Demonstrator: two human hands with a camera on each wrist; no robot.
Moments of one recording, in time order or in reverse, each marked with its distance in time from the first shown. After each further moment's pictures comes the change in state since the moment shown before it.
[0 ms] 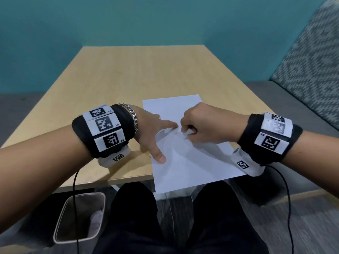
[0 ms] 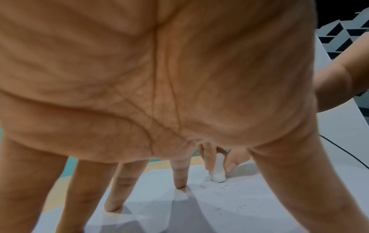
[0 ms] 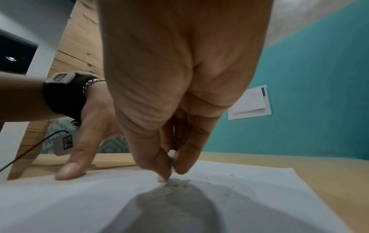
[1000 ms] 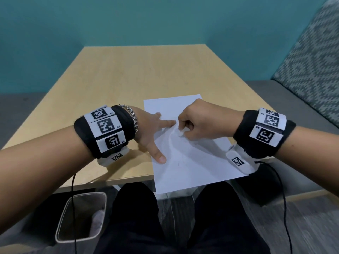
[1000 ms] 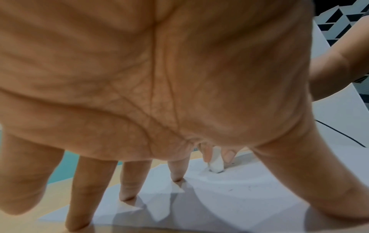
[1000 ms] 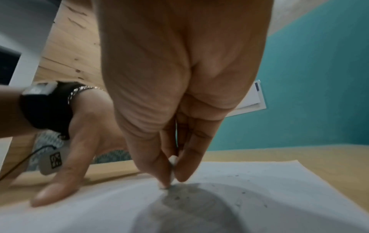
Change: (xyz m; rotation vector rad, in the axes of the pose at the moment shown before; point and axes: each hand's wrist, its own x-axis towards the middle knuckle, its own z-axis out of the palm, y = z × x) left_hand 0.001 -0.003 0.003 0.047 -0.010 -0.045; right_hand 0.014 0.001 -0.004 0.054 0.024 0.021
